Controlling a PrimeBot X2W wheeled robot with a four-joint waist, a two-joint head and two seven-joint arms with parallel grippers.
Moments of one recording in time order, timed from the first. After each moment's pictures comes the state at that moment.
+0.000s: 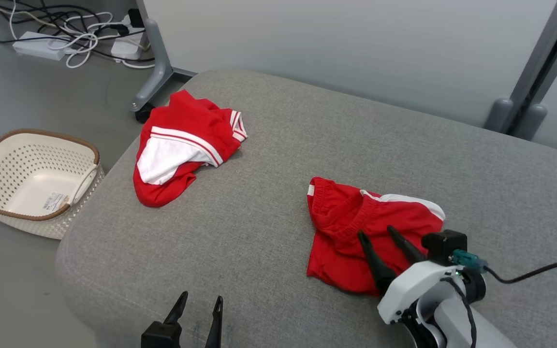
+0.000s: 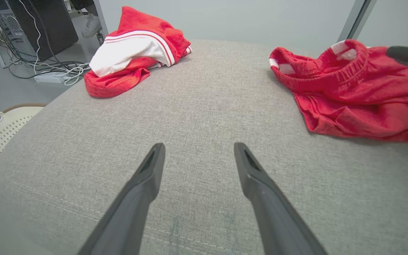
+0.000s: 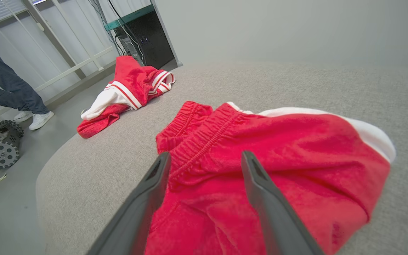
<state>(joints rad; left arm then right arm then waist) 0.02 0.05 -0.29 0.43 -0.19 0.07 -0.26 -0.41 -0.05 0.49 0.78 0.54 0.13 -0.26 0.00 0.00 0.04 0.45</state>
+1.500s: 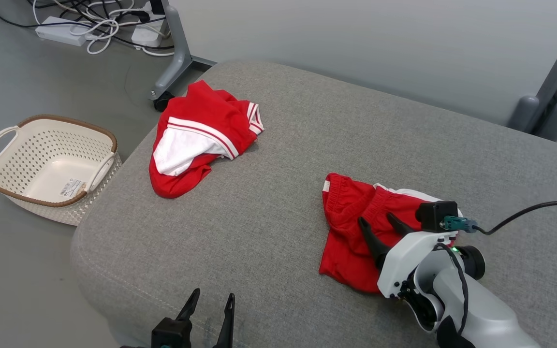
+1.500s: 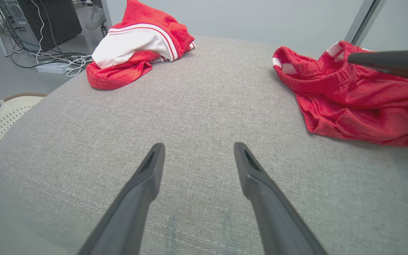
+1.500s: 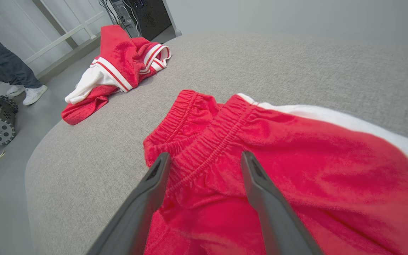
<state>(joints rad) -0.01 0.05 -0.37 0.42 -0.25 0.10 -0.26 -0.63 -0.05 0.63 1.02 0.69 0.13 -0.19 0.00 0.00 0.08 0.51</state>
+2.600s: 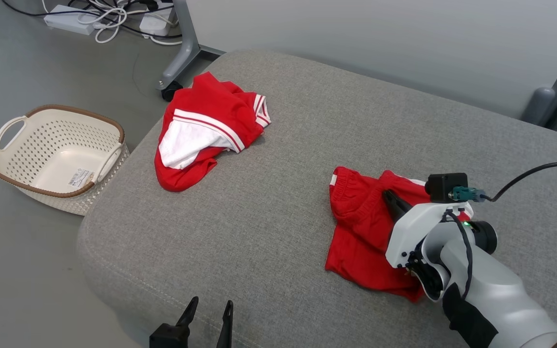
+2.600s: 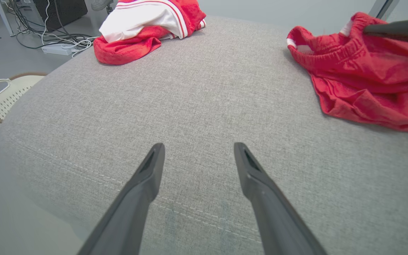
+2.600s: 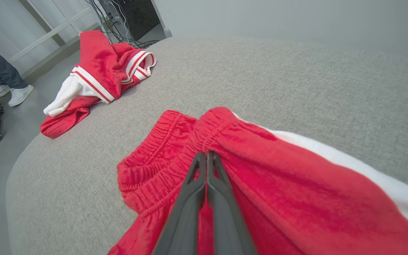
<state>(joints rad) 0.01 0.05 -0.37 0.44 -0.28 0.11 -0.26 -0.78 -0.05 0.77 1.21 0.85 0.13 -0.20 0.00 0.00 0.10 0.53</state>
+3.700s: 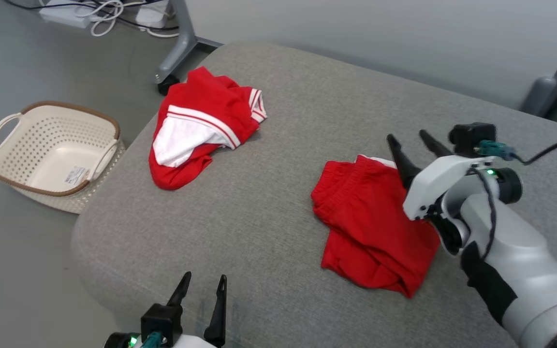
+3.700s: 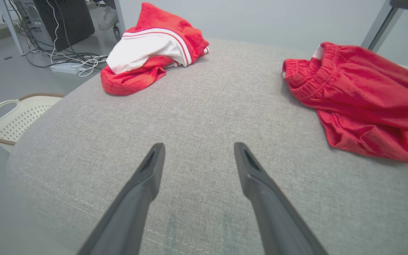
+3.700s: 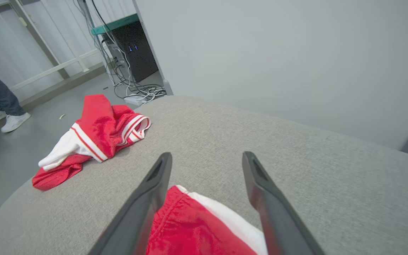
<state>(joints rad) -0.03 0.05 -0.36 0.40 -0.28 0.12 -0.26 -0.90 -0.08 0.67 1.20 0.71 0.13 -0.26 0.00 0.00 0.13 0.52</state>
